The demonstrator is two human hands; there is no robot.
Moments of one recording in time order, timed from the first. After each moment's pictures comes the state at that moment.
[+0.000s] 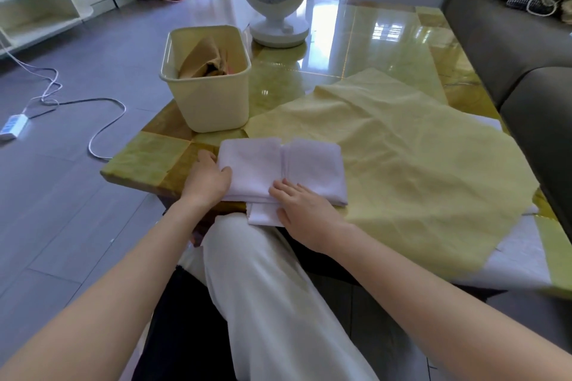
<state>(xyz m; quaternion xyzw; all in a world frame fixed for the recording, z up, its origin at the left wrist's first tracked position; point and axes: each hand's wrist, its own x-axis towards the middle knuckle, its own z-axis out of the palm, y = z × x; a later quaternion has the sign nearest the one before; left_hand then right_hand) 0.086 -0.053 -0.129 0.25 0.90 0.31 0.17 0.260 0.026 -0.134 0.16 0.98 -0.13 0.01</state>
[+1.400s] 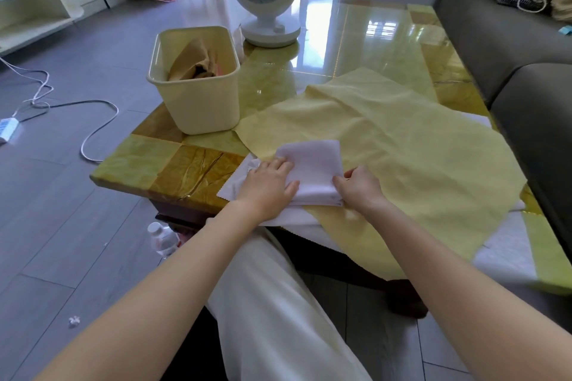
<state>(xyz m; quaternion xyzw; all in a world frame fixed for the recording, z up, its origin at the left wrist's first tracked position) 0.156 0.001 -0.141 0.55 0.82 0.10 0.11 0.294 0.101 -0.126 0.55 0.73 -0.38 -0.11</state>
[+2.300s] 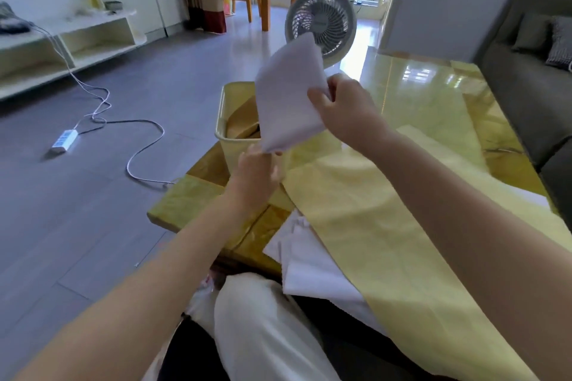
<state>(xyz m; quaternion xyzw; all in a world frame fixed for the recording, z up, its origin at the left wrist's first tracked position) 0.047 -0.013 -0.052 0.45 0.85 0.26 -0.04 0.149 0.086 0.064 0.28 0.88 -0.29 -0.26</state>
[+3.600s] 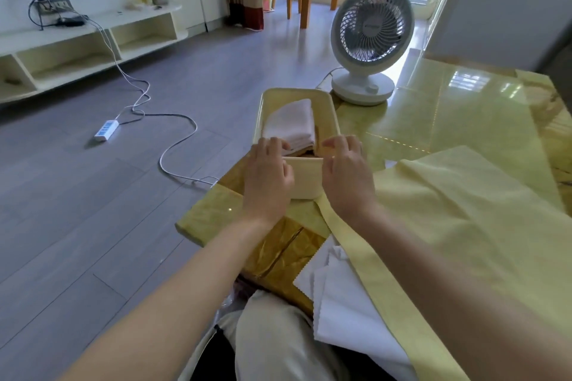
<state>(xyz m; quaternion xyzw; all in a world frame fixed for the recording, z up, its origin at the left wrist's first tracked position) 0.004 -0.013 -0.058 0.35 0.85 0.38 -0.14 0.080 0.091 -0.044 0.25 0.91 -0.17 -0.27</state>
